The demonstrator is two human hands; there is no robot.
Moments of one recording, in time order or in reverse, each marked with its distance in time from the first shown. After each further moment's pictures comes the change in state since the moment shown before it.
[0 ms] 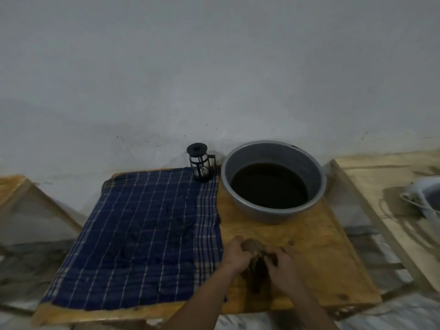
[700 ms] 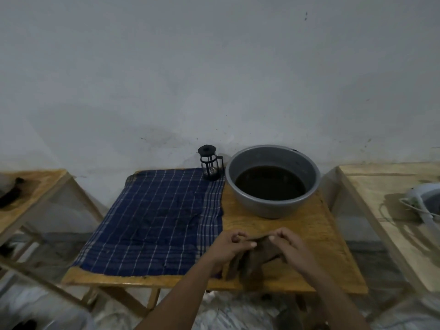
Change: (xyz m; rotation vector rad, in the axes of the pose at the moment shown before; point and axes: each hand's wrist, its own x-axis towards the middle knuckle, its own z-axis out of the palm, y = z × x) left_hand -0.068 -0.001 -0.004 -0.171 -0.051 0.193; right_hand -0.053 -0.010 -0.082 0.376 -0.155 -0.245
